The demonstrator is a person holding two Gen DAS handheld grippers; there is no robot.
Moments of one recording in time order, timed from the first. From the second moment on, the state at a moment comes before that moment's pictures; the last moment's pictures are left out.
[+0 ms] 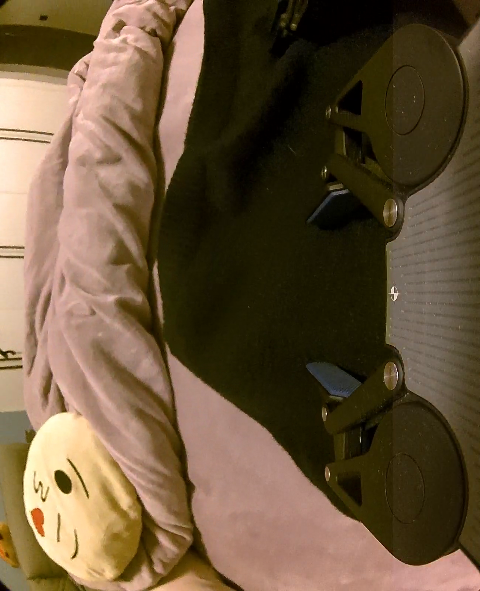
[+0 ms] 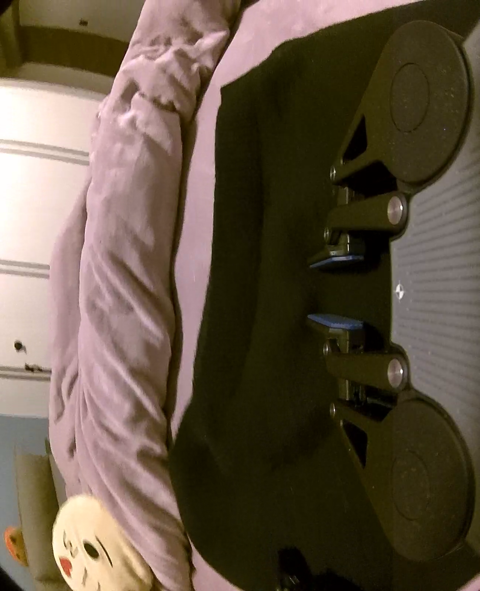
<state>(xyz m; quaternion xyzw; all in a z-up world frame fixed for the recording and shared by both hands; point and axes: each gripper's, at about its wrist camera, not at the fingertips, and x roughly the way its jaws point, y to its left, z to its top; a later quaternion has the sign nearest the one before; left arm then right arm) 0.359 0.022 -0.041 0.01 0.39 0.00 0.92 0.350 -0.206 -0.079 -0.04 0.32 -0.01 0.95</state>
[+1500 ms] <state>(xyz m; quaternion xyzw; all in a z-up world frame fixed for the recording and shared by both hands) 0.264 0.068 -0.043 -0.14 0.42 -0.02 0.89 0.188 -0.320 -0.072 0.23 0.31 -0.02 0.92</state>
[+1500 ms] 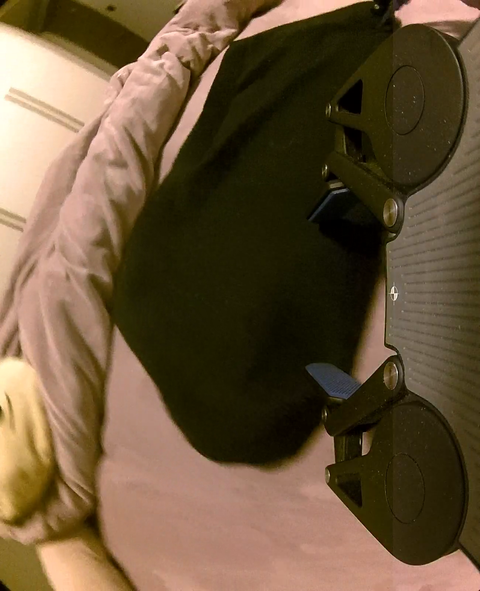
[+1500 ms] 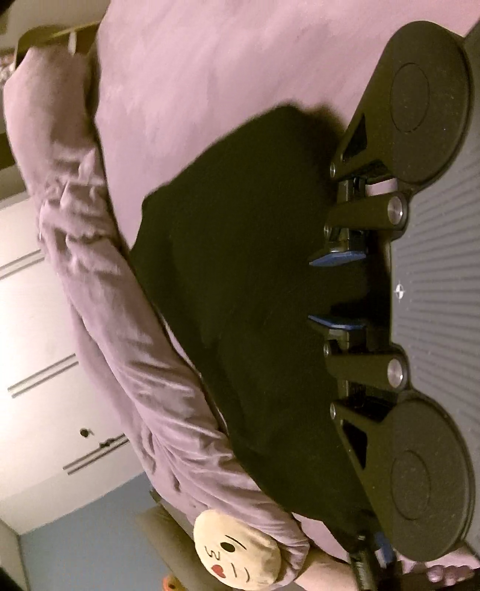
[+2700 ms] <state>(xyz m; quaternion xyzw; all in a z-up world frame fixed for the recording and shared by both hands) 0.295 0.158 -0.083 -0.44 0.40 0.00 0.81 0.190 -0.397 -0.133 0.56 0.24 -0.05 0.79</state>
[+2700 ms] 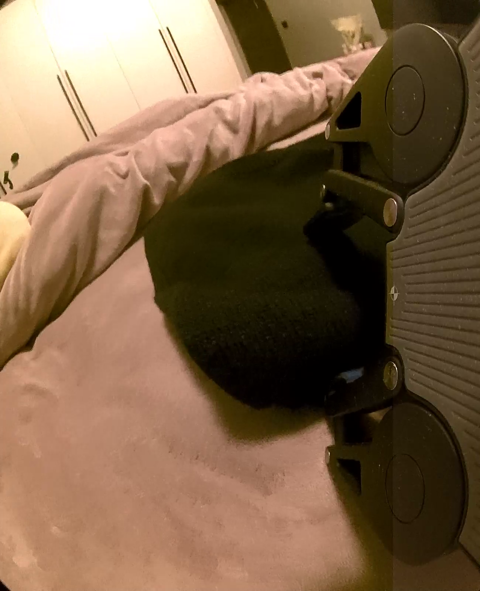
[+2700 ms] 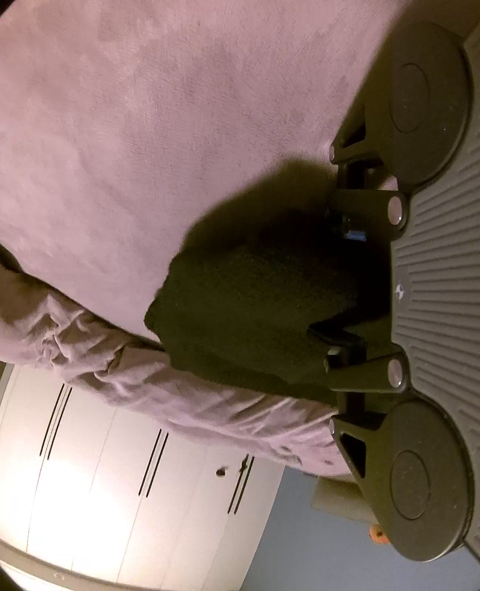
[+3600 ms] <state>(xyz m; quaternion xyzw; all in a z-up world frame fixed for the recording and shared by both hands) 0.275 0.164 -0.035 -0.44 0.35 -0.04 0.83 0.172 -0.398 -0.091 0.42 0.31 -0.05 0.85</state>
